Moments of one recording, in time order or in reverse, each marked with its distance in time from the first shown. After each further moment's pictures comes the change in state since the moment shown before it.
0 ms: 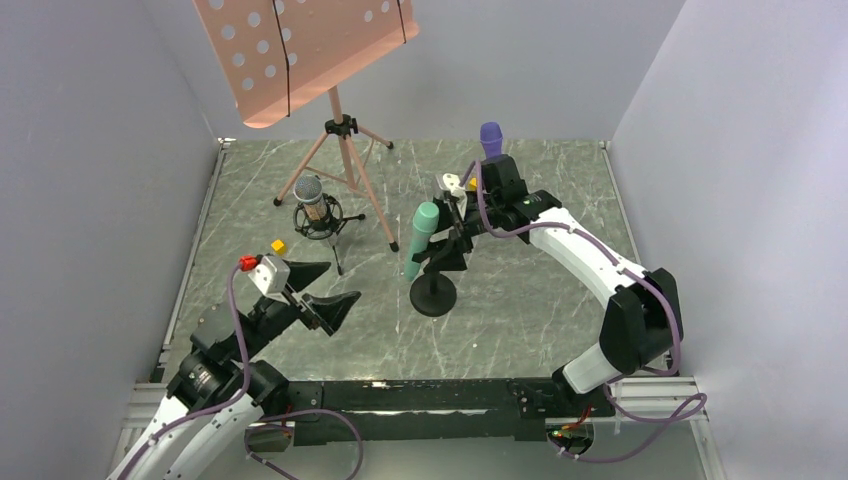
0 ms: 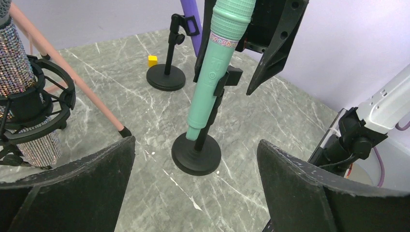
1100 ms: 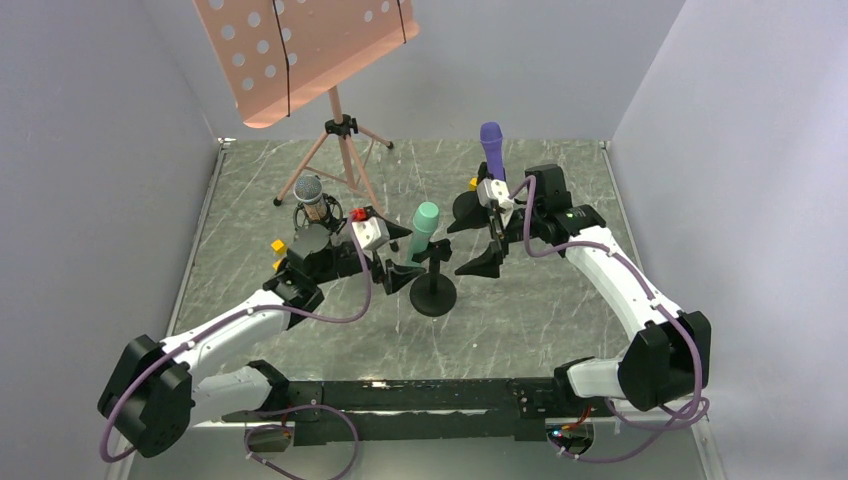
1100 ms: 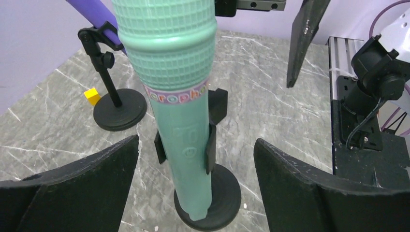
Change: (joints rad) left arm 0.000 0.915 0.092 0.728 0.445 0.304; right arm -0.182 -0.204 -0.147 -0.065 -0.057 -0.155
